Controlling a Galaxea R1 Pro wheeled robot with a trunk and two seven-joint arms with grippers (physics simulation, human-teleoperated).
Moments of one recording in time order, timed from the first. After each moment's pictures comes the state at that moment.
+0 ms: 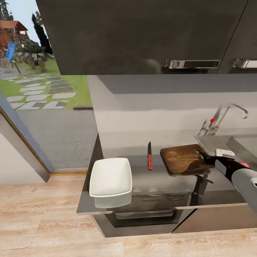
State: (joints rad) left arm 0.41 0.02 0.06 -0.42 0.08 -0.40 0.02; right arm -1.23 -0.38 0.00 -0.02 -0.13 0.15 -0.06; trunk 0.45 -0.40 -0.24
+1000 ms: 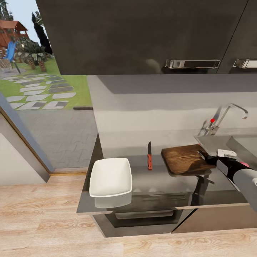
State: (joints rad) left arm 0.41 0.02 0.06 -0.42 0.08 -0.40 0.02; right arm -1.23 -0.39 0.00 -0.02 -0.13 0.15 -0.05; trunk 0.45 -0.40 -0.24
